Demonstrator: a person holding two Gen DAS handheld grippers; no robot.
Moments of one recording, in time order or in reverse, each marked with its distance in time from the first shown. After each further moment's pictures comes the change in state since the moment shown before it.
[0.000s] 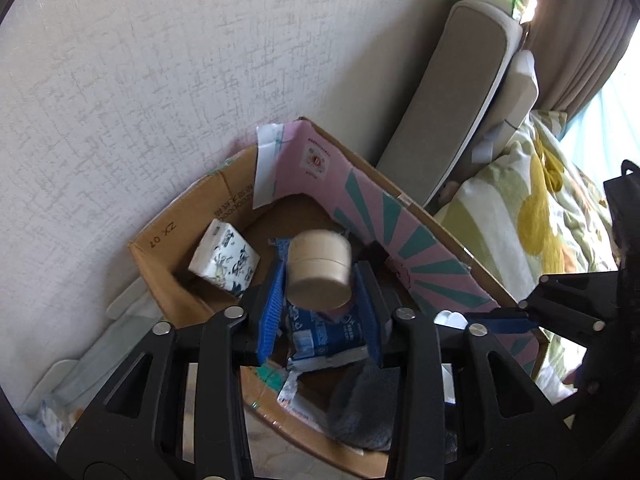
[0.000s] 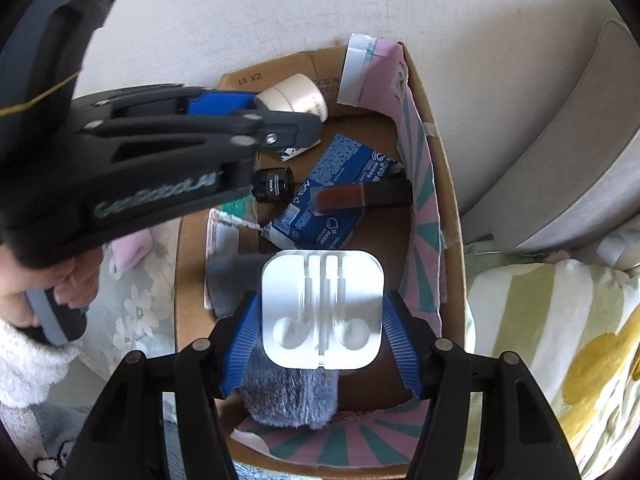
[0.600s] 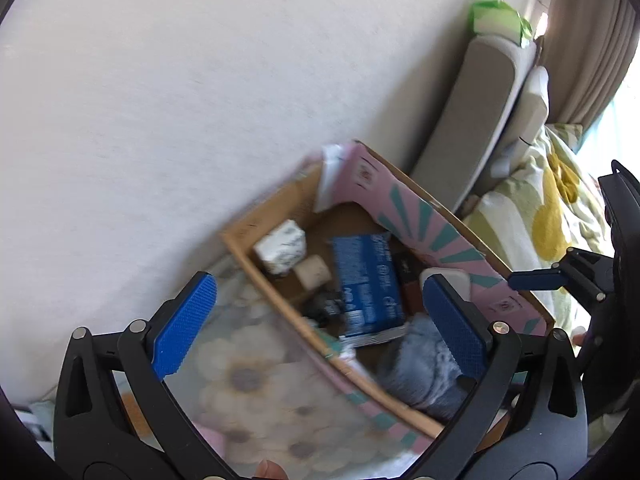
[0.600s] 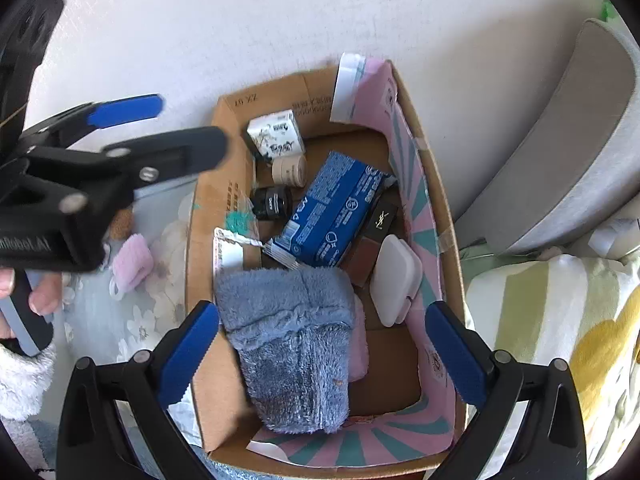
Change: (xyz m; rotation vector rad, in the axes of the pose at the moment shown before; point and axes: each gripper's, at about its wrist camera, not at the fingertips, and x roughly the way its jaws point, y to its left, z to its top) left arm -0.067 0.037 -0.023 -0.008 -0.103 0.101; right arm -0.021 0.012 -0.007 0.095 -0.086 -0.047
